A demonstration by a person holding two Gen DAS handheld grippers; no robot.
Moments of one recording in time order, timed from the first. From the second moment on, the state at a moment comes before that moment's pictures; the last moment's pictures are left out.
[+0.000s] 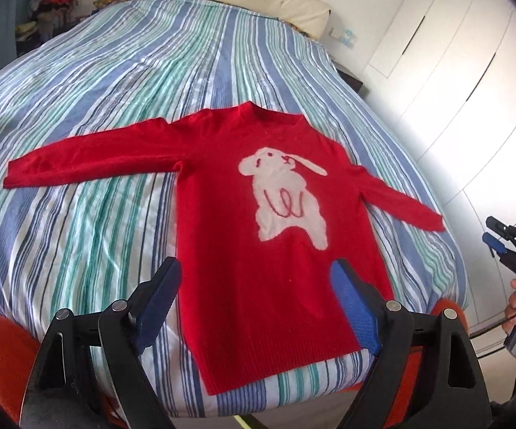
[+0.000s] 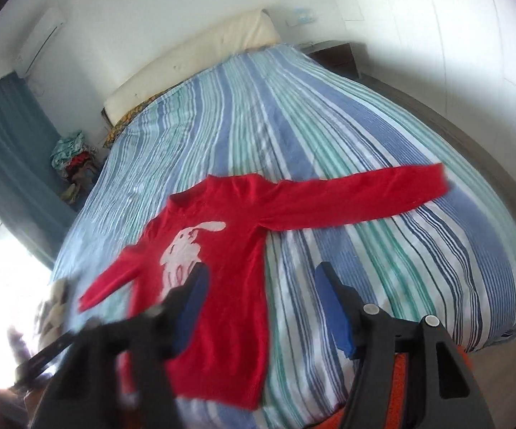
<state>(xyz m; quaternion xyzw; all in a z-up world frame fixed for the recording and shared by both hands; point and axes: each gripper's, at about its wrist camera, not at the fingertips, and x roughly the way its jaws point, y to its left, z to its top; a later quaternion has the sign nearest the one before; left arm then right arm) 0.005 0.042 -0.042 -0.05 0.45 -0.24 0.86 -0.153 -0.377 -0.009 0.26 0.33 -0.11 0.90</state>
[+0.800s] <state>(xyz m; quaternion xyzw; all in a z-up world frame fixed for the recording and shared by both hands) 0.021 0.006 -0.089 0.11 0.47 -0.14 0.86 -0.116 -0.363 -0.021 0.29 0.35 -0.07 0.89</state>
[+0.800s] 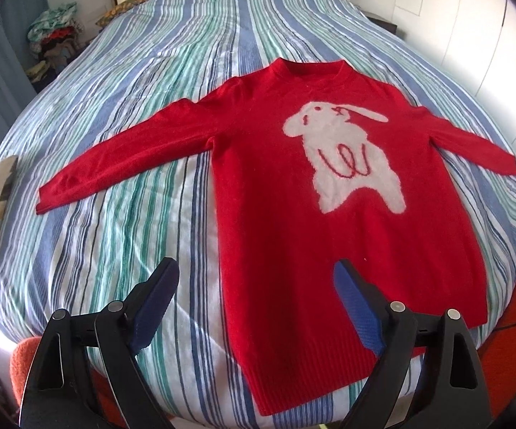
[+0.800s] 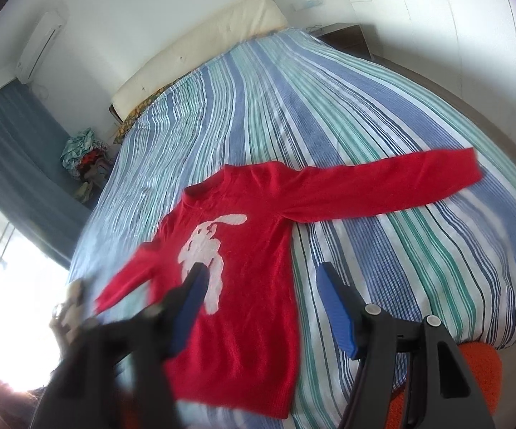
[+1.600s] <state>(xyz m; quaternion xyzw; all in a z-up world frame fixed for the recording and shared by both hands) 0.018 0.074 -0.129 0.03 0.47 -0.10 0.87 -0.093 -0.645 -0.183 0.52 0.35 -0.23 0.74</state>
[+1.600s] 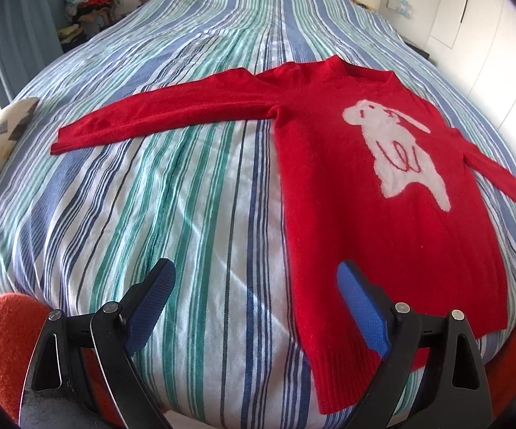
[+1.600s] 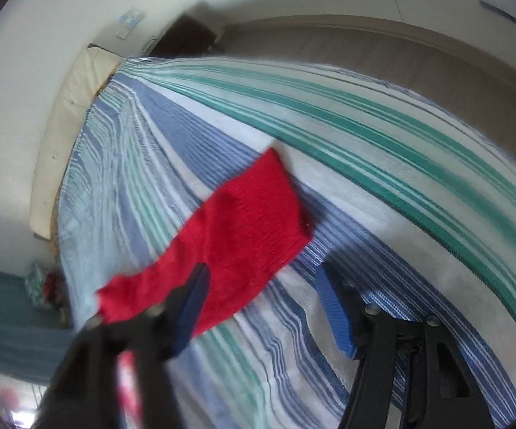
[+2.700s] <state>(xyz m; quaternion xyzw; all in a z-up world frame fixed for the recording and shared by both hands) 0.035 0.119 -0.156 -0.08 0.50 -0.09 0.85 0.203 -0.291 -0.061 0.19 0.42 0.15 0.88</state>
